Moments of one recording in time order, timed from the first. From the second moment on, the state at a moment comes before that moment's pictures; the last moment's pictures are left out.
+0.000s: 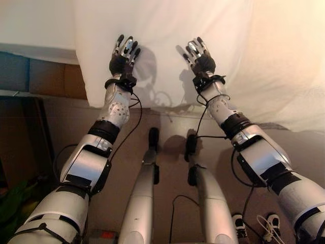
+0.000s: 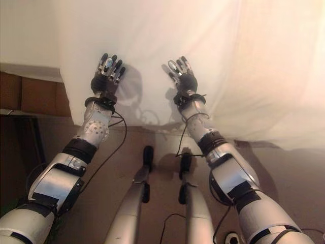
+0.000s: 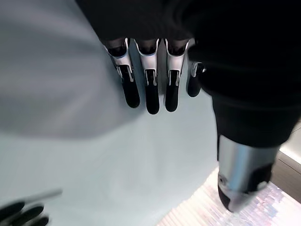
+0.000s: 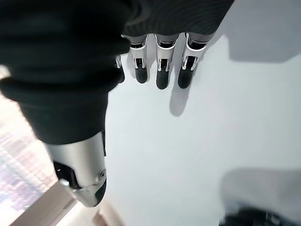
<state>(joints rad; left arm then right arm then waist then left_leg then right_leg) -1.11 0.42 -0.32 0.77 -1.23 -0.31 0.12 -1.25 -0.28 0.45 0.90 1.23 -0.25 -0.11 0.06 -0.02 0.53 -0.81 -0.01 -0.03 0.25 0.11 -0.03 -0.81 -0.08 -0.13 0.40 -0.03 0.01</state>
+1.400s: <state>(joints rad) -0.47 0.37 0.12 1.06 -1.03 -0.27 0.34 -0.66 -0.33 0.00 1.10 0.92 -0.25 -0.44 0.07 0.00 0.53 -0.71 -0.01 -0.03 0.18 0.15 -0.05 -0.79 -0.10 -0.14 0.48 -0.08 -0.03</state>
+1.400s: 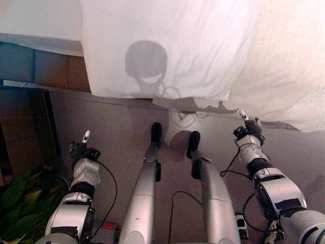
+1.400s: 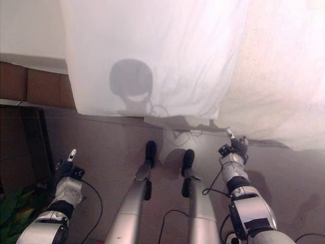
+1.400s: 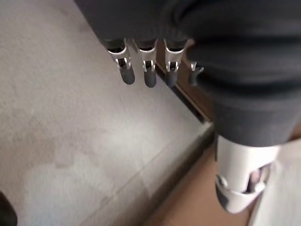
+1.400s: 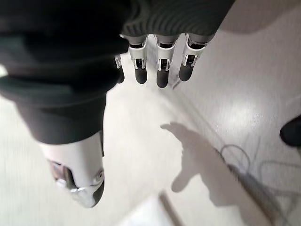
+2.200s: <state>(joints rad) -0.05 0.28 -0.12 1.17 -0.15 -0.16 0.15 -0.03 -0.34 0.17 1.19 0.12 -0.08 -0.18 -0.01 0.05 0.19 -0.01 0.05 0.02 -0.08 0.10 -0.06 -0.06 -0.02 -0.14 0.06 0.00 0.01</state>
